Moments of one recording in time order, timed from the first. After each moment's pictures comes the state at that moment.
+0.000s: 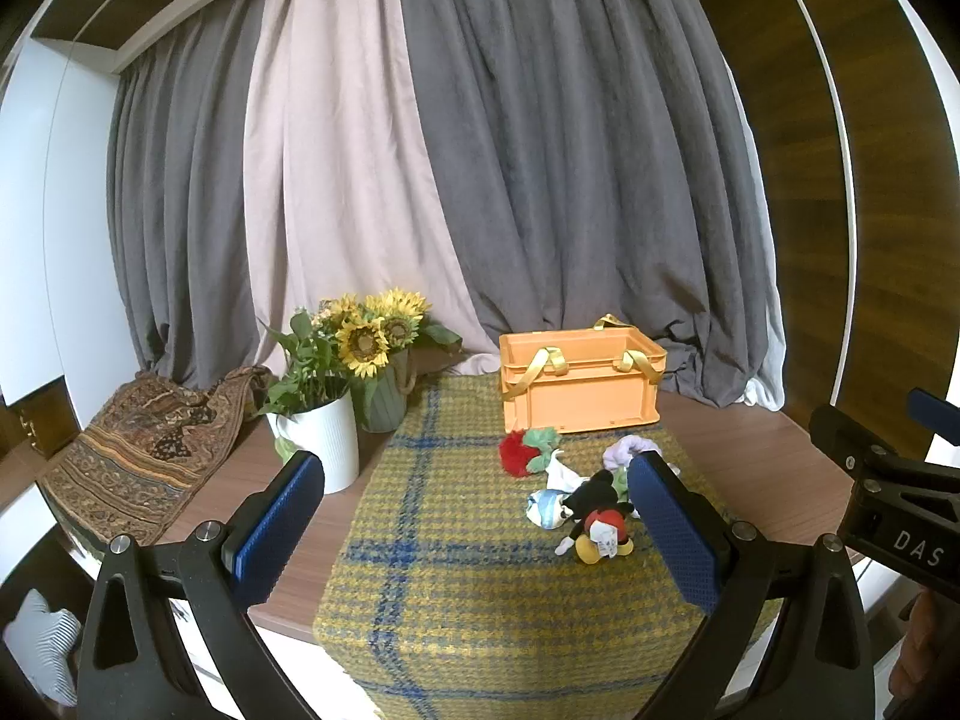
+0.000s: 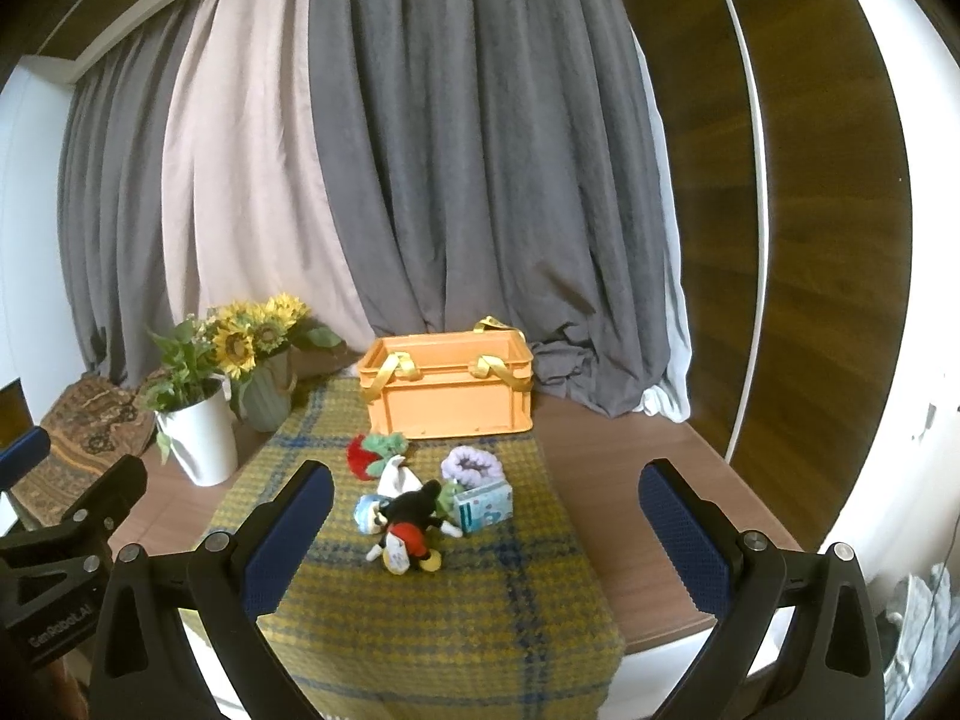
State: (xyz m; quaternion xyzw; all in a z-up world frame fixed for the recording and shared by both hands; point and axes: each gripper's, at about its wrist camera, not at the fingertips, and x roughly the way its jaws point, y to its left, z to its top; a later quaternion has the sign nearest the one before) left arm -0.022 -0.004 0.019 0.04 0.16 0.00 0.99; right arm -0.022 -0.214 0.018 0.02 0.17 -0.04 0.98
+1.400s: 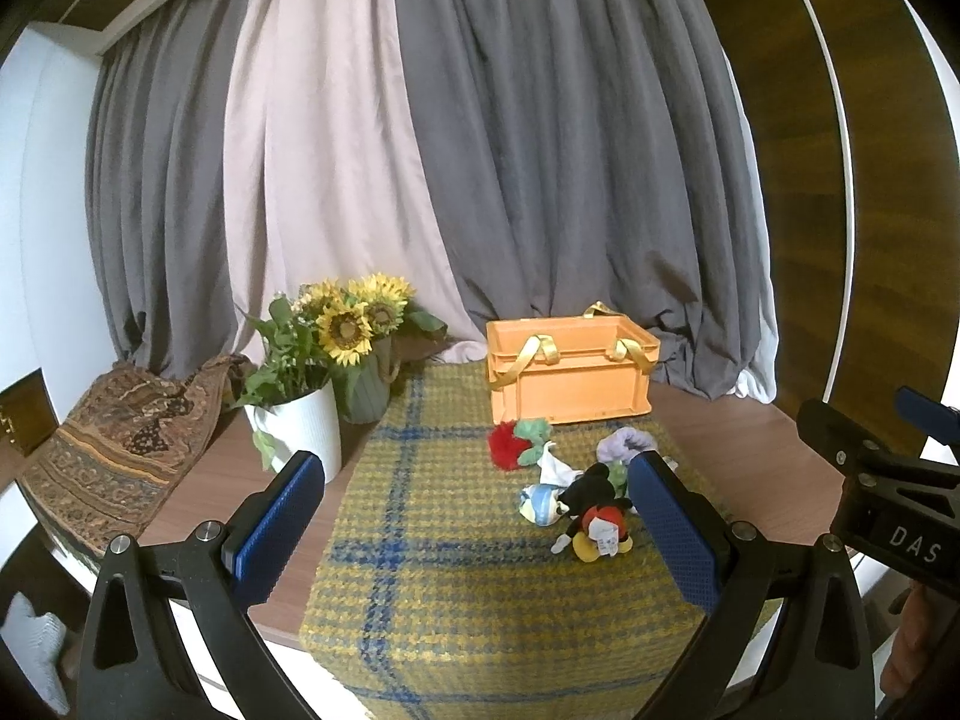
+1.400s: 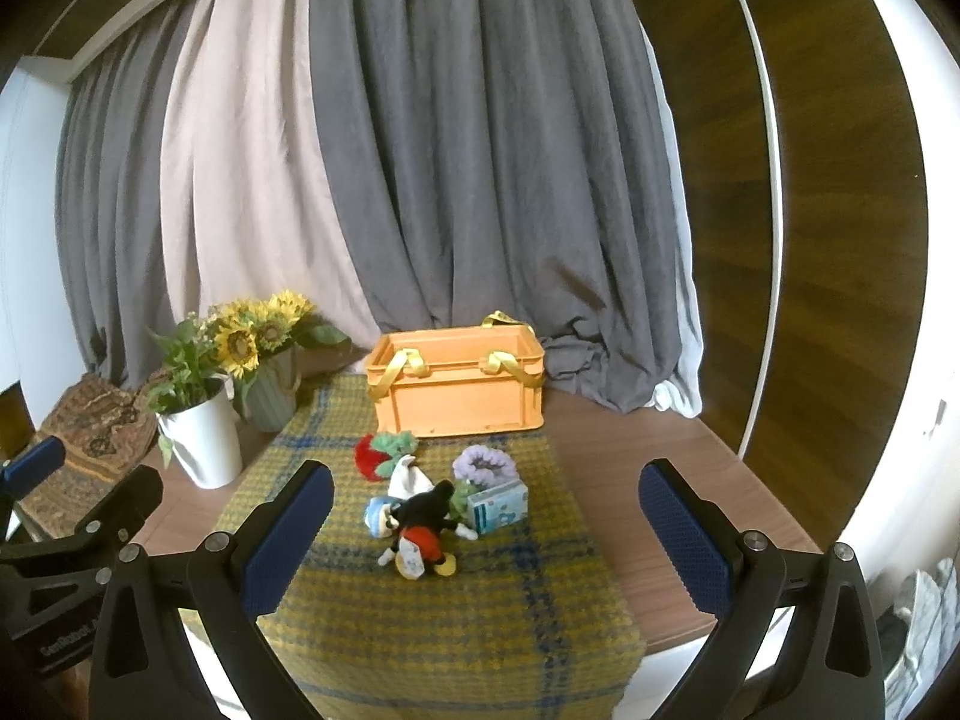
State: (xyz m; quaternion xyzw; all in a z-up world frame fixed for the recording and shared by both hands) left arm 0.008 0.002 0.004 0.04 0.18 -0.03 0.98; right arm -0.007 -0.202 0.015 0.03 0.18 -0.03 0.98
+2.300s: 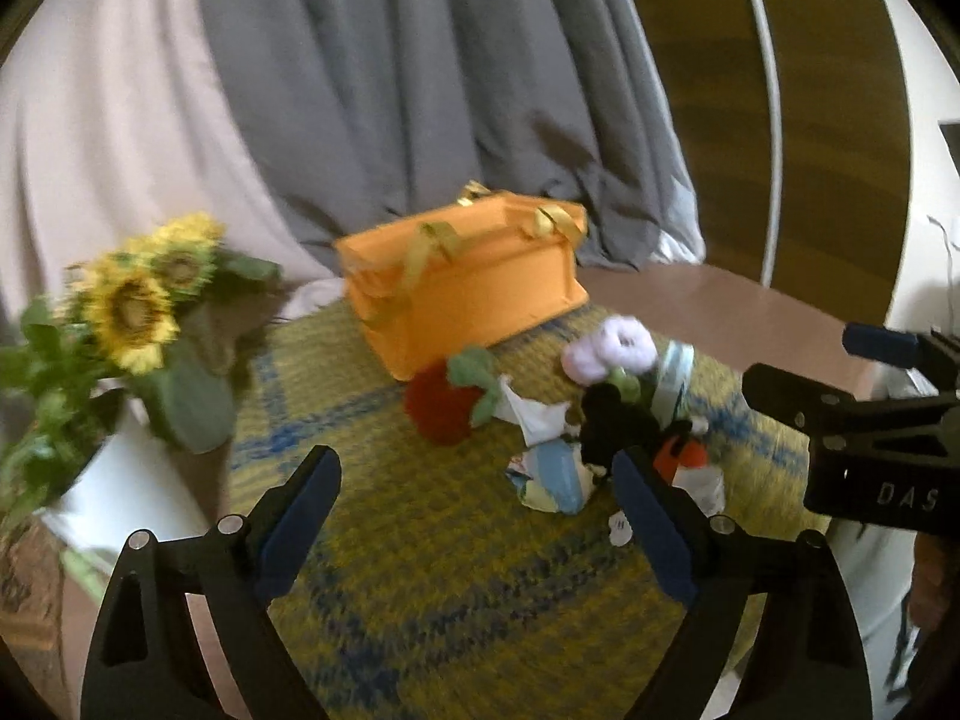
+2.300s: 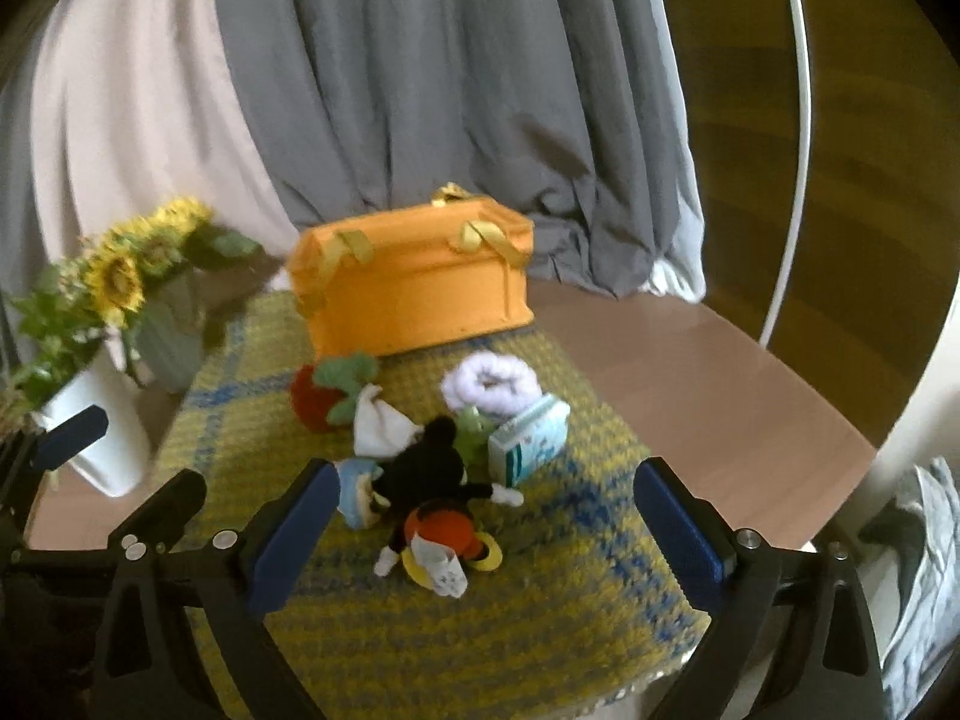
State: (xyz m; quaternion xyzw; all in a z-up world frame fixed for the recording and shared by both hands) left arm 0.214 0.036 -0.103 0.15 0.25 -0.27 0.92; right arm 0.138 -0.143 -0.081 0.07 0.30 -0.15 0.94
